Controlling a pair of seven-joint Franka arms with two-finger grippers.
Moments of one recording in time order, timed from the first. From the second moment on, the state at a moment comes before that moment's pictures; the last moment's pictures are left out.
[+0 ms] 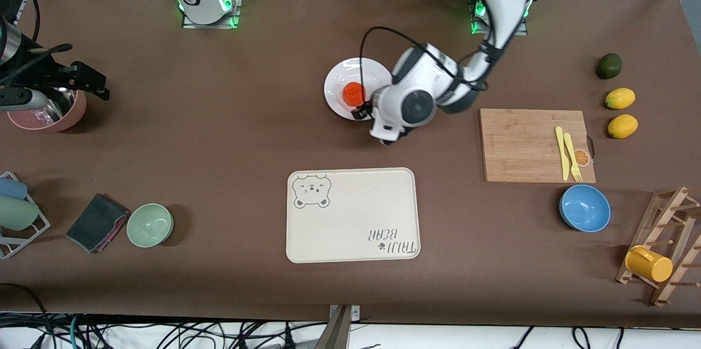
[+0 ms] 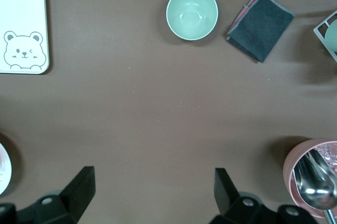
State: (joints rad) left arm -0.37 0.58 -0.27 -1.65 -0.39 1.91 -1.04; right arm 0.05 0.01 -0.05 -1.66 0.02 1.66 -0.06
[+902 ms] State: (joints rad) left arm 0.16 0.58 -0.26 -1.37 0.07 1.53 -0.45; right arm 0.06 0.01 -0.04 -1.68 0.15 1.52 -0.08
